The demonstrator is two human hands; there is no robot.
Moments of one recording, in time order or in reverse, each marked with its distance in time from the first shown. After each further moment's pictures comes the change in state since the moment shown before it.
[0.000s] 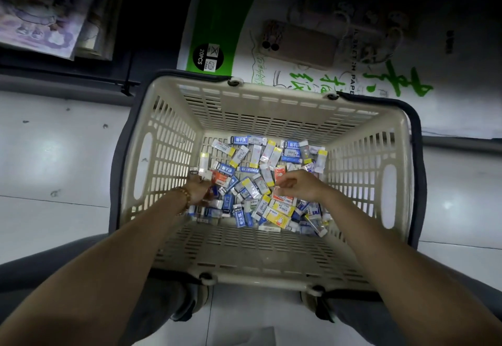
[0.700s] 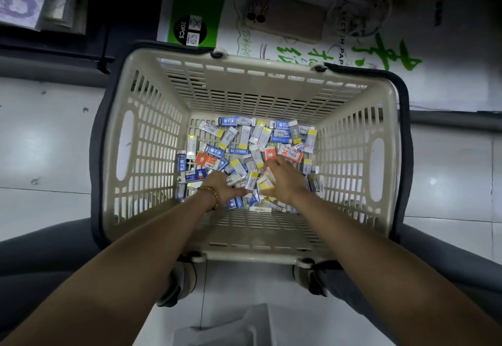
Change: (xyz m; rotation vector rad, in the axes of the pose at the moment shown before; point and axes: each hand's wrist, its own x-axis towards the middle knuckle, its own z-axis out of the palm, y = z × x) left_hand -0.008 -0.008 0.073 0.532 0.037 0.229; right_hand -0.006 0.013 0.049 -0.521 0.258 -0.084
